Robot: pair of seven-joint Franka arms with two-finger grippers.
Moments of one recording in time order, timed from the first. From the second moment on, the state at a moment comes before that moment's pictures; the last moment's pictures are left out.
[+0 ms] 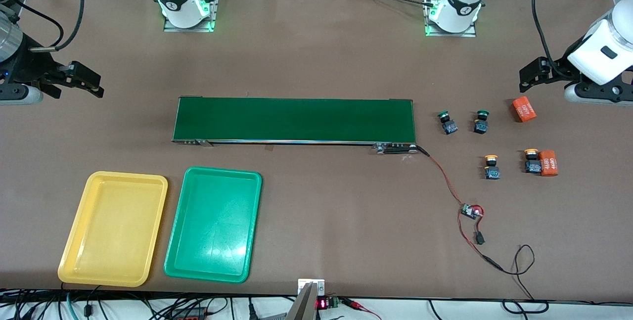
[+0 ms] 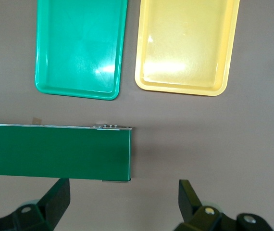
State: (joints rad) left arm -0.03 0.02 -0.04 -1.59 0.02 1.56 -0.01; right arm 0.06 0.04 0.00 -1.59 0.02 1.64 0.04
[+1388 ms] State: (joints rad) left arm 0.03 0.38 -0.03 -1.59 0.13 1.67 -0.01; right arm 0.05 0.04 -0.01 -1.59 0.02 1.64 0.04
